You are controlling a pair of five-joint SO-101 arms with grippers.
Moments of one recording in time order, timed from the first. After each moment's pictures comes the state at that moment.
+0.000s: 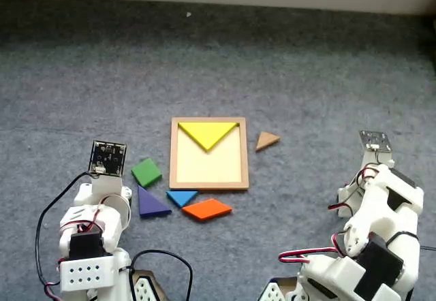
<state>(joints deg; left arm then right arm) -14.2 -93.2 95.2 56.8 -8.3 31.1 -5.6 49.8 49.2 36.4</state>
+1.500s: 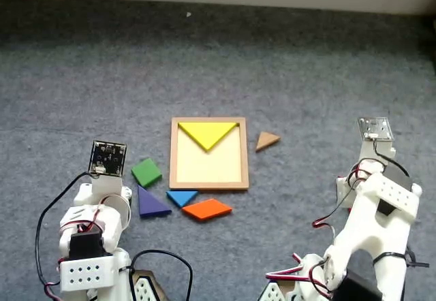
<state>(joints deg) -14.2 -93.2 95.2 56.8 -8.3 26.4 -24.7 51.5 54.6 33.5</state>
